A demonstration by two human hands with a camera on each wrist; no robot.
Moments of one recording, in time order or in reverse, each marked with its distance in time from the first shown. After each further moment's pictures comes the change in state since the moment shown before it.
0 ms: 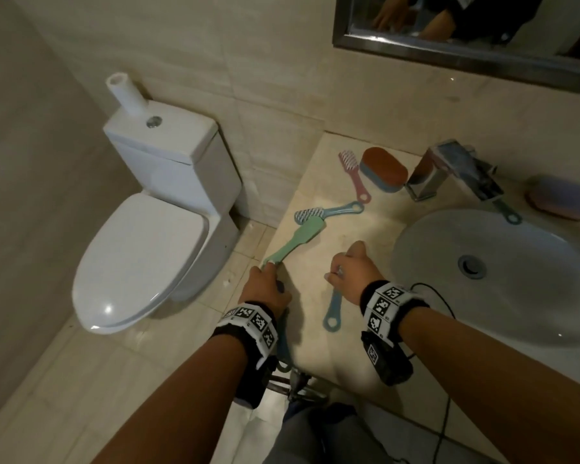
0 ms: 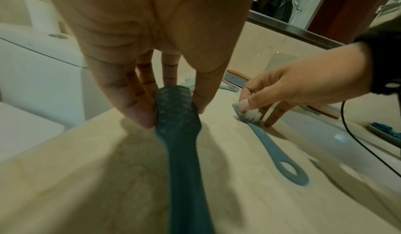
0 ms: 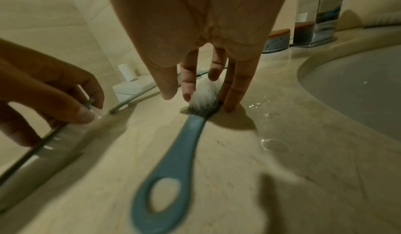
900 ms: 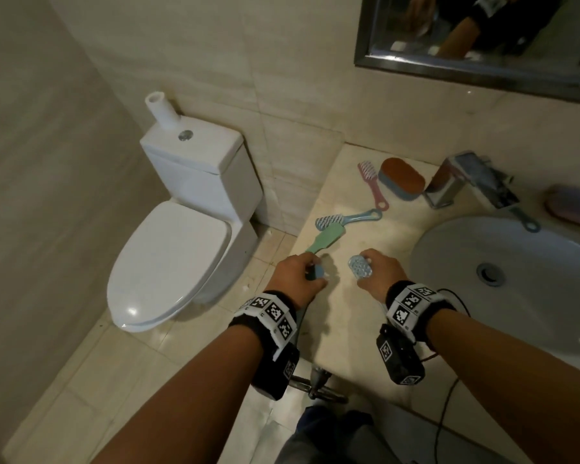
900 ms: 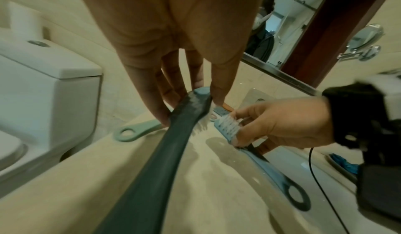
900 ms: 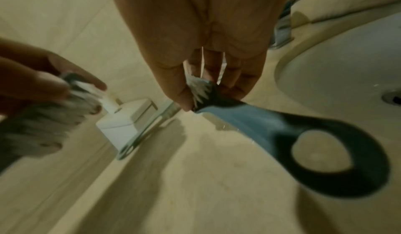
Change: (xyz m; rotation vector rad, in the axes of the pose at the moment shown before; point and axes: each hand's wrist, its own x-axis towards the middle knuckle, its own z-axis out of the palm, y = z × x) left_hand -0.024 0.021 -0.032 -0.282 0.075 0.289; right_hand -0.015 -0.009 -0.026 0.120 0.032 0.154
